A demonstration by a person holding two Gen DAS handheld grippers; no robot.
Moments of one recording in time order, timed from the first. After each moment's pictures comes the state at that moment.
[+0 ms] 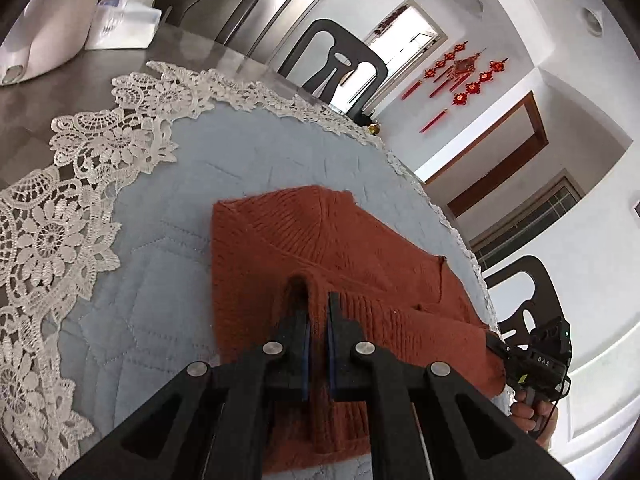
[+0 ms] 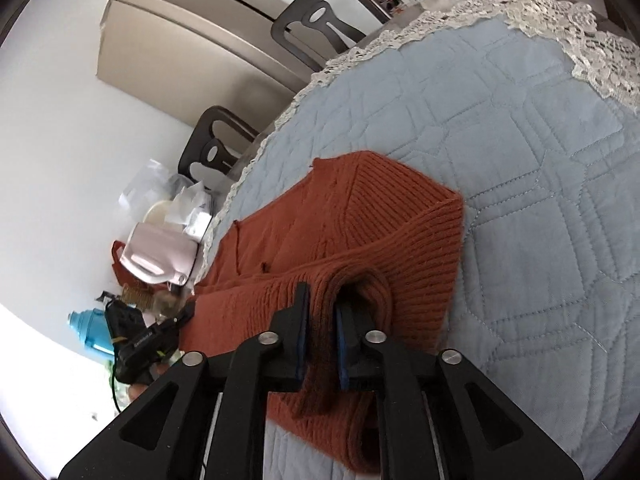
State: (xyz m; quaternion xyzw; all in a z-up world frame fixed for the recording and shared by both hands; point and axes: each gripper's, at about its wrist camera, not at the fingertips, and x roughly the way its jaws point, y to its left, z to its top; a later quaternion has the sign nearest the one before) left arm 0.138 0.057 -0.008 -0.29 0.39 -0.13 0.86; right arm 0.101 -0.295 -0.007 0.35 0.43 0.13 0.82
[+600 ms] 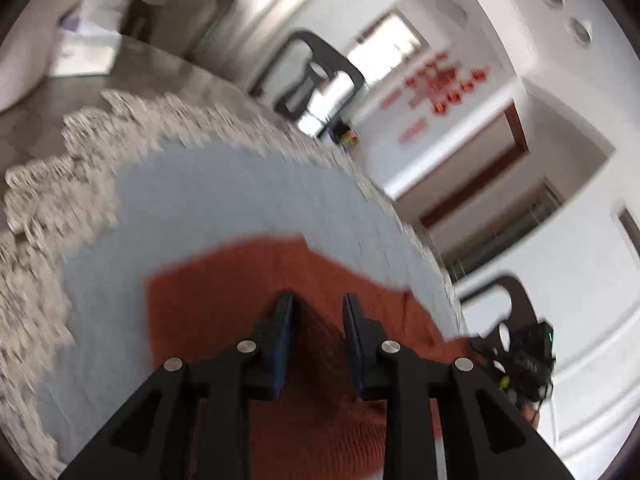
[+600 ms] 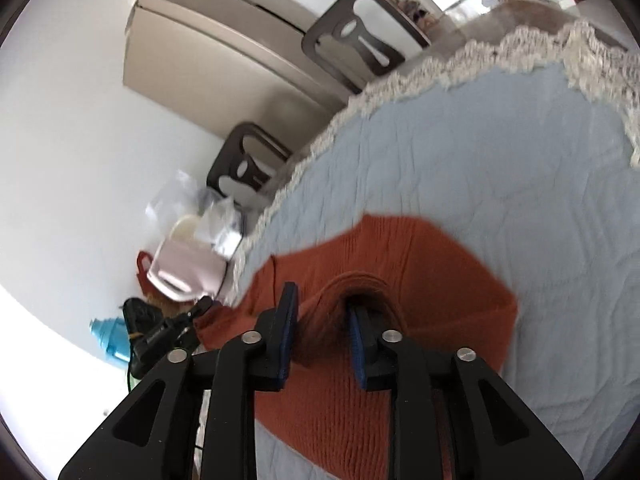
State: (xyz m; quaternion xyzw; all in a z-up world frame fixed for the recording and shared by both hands) left arm 0.175 0.057 0.023 -0.31 0.36 -0.15 0.87; right arm 0.140 -0.302 0.020 0.36 0.39 0.17 0.83
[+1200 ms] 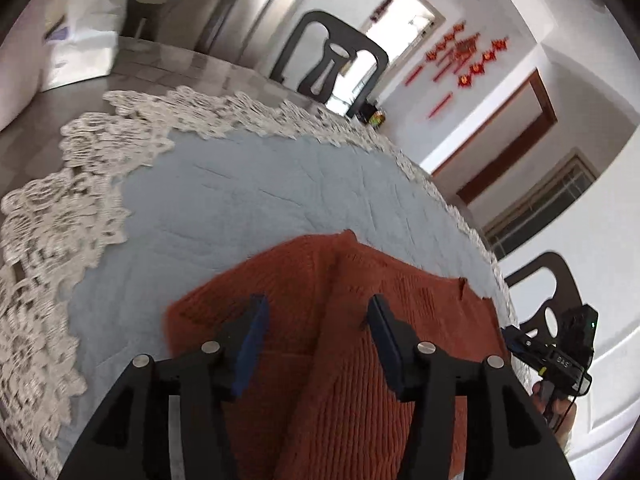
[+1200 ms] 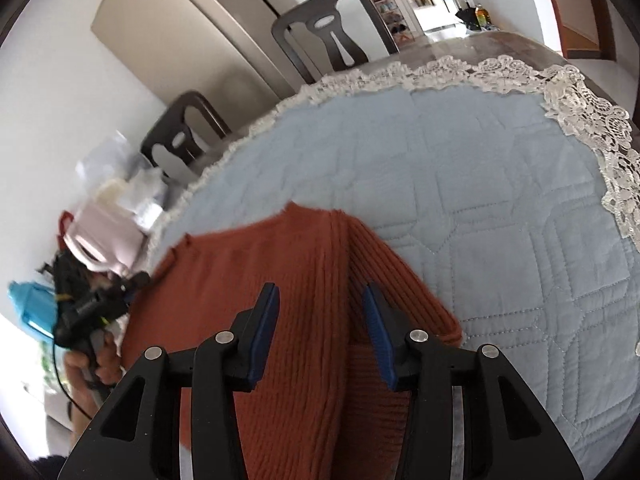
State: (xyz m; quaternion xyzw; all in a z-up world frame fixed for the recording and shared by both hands) left arm 0.203 0.038 -0.003 -0.24 0.42 -0.12 0.87; right arm 0.153 -0.288 -0.001 0.22 0.44 0.08 0.87
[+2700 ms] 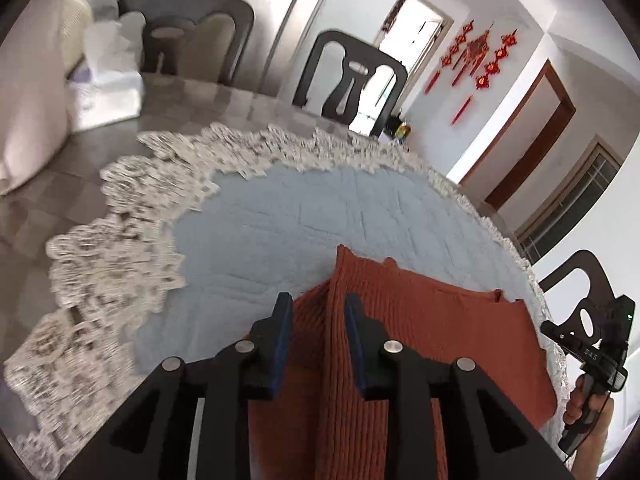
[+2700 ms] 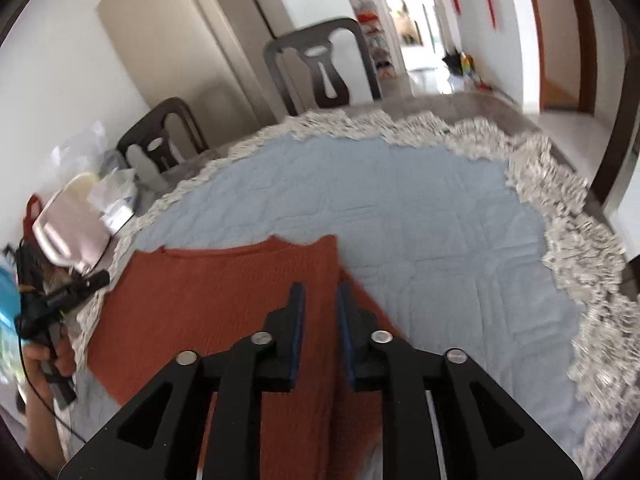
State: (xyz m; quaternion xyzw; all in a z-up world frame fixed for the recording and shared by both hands) left arm 0.185 0.063 0.017 -0.19 0.39 -0.06 0.90; right arm 0.130 -0.272 0.039 0.12 0.41 0.01 0.90
